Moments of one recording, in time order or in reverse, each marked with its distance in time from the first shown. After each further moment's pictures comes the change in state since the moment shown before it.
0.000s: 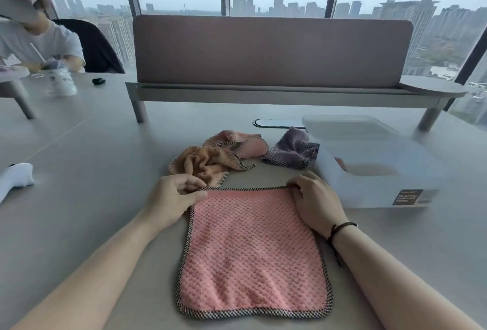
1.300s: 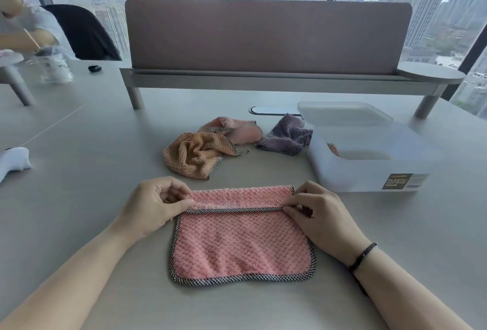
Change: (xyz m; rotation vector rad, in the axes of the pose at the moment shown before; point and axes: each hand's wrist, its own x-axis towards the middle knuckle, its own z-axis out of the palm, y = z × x) left_hand -0.046 -0.006 -0.010 0.010 -0.062 0.073; right_hand -0.069 0.003 -0.028 0.262 -0.010 -0.179
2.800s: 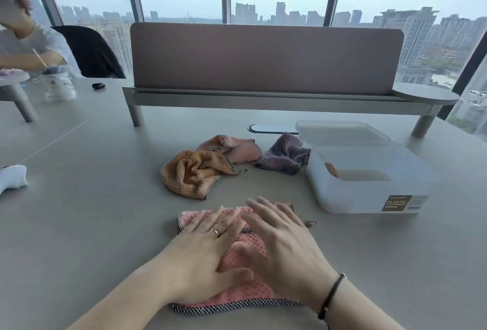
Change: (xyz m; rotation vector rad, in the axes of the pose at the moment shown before) left_hand -0.027 0.051 0.065 0.995 -0.557 0.249; right_hand 0.003 -0.066 0.020 -0.296 -0.201 -0.151
